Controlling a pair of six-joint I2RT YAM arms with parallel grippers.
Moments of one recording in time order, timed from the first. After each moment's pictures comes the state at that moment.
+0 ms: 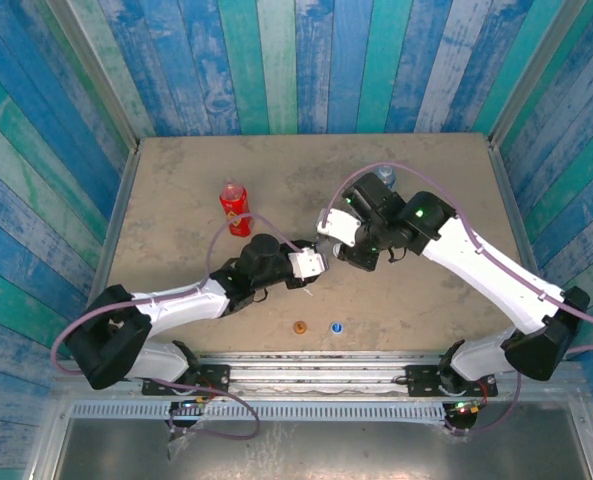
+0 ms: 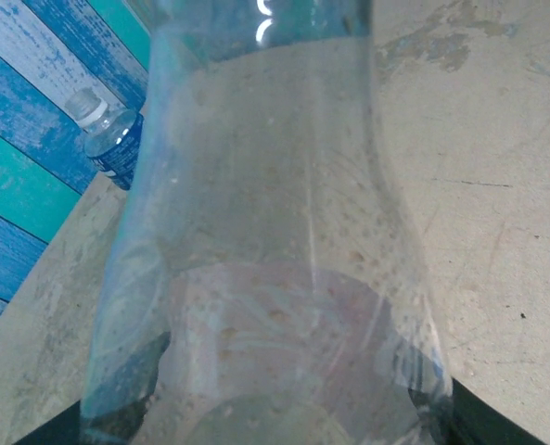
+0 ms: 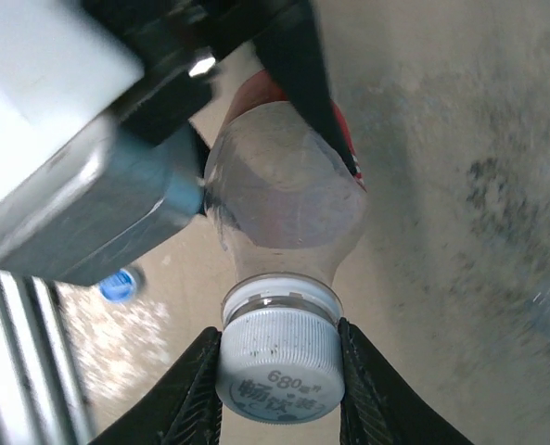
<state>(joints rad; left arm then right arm) -0.81 1.33 0.55 0.43 0.20 0.61 0.81 1.41 1.47 -1.14 -0.08 -0.32</state>
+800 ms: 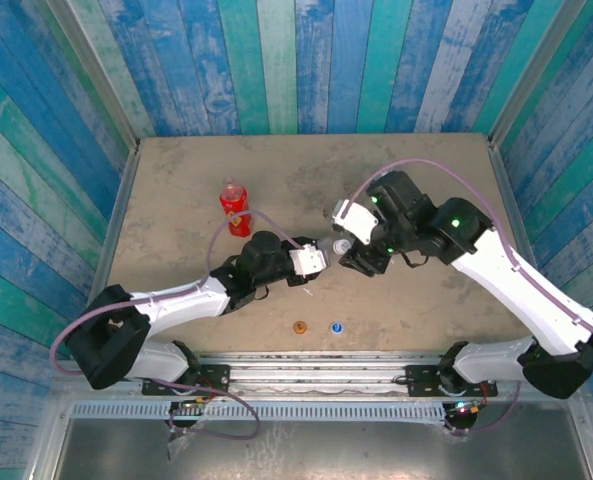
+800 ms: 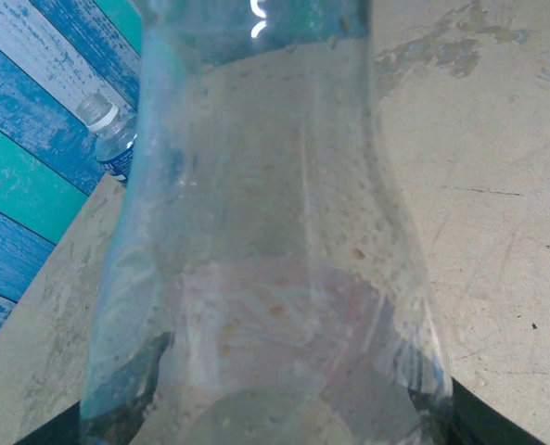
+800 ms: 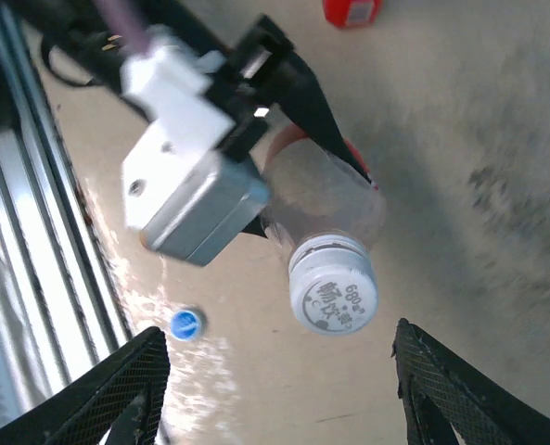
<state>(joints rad) -0.81 1.33 0.58 0.41 0.20 0.61 0.81 1.26 1.48 -1.16 -0.15 -0.38</state>
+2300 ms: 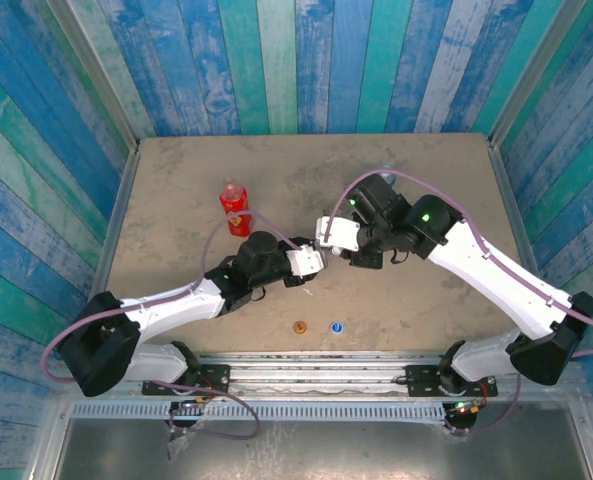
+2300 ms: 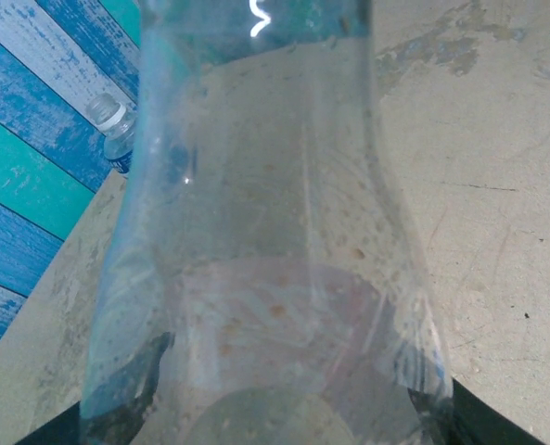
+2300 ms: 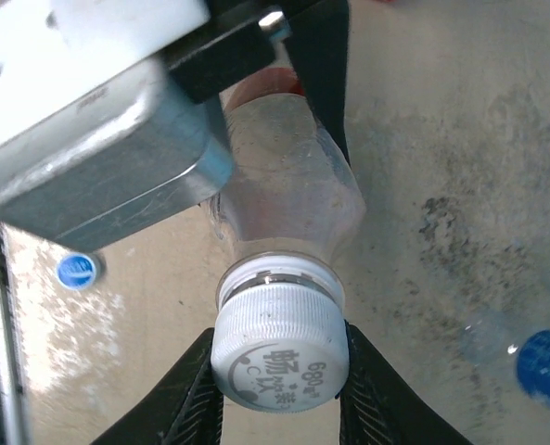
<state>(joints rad) -0.81 1.28 0.58 0.35 0.18 0.62 0.83 1.37 1.46 -1.12 -0.05 -0.64</state>
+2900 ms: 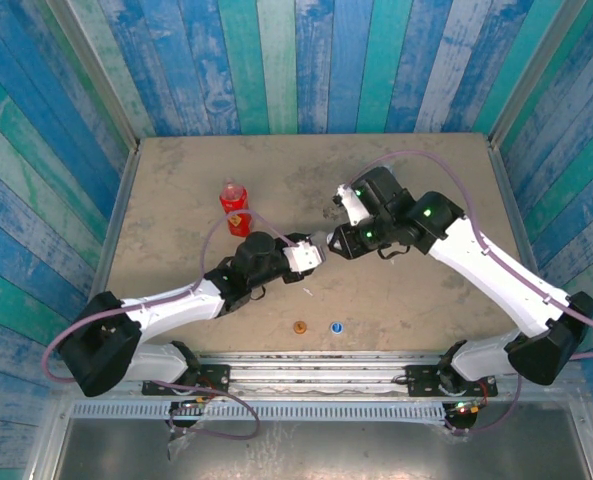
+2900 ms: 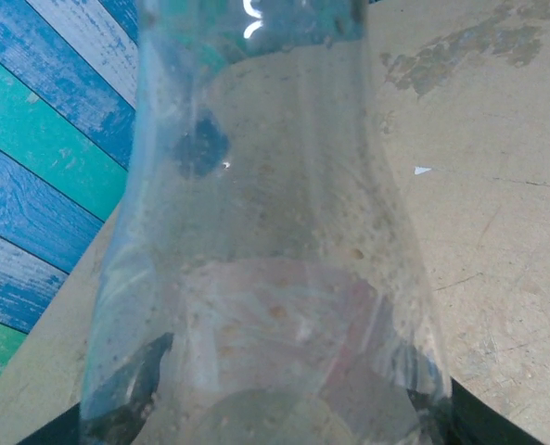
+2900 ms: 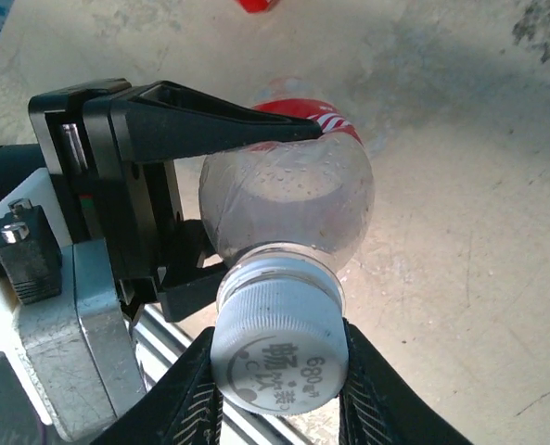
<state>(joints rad) -0.81 1.28 0.55 0.41 0.12 0.60 0.76 1.38 1.43 -1.03 -0.22 0.28</state>
